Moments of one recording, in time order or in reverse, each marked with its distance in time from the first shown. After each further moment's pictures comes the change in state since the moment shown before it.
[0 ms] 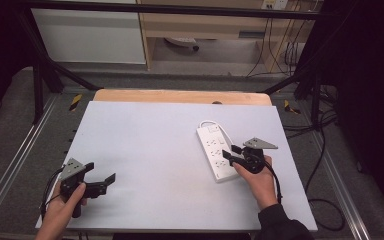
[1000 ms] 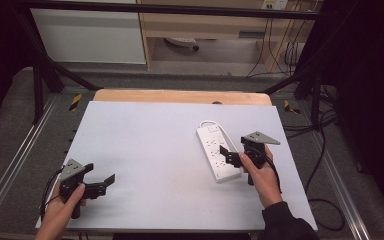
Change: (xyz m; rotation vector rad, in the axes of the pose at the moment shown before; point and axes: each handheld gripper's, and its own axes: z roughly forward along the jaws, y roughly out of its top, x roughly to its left) left arm 0.001 -0.002 -0.001 0.007 0.001 -0.005; right arm 0.004 0.022 -0.006 -0.071 -0.063 0.031
